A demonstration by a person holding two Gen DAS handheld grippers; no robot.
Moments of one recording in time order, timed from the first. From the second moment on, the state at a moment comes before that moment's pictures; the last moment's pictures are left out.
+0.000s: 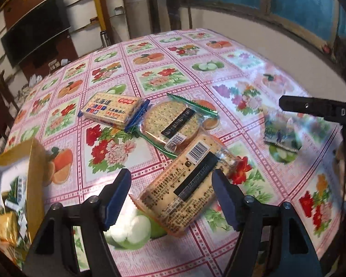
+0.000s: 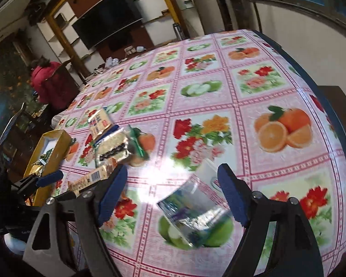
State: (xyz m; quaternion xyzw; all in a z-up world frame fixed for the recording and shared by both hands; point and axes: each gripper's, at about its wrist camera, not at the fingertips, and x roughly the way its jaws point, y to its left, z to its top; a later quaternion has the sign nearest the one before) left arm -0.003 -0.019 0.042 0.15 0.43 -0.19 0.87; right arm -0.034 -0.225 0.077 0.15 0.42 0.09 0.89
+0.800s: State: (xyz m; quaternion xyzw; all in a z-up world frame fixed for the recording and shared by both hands) left arm -0.037 -0.034 0.050 0.17 0.43 -0.27 0.84; right arm -0.030 -0.179 0.036 0.02 0.47 0.00 0.88
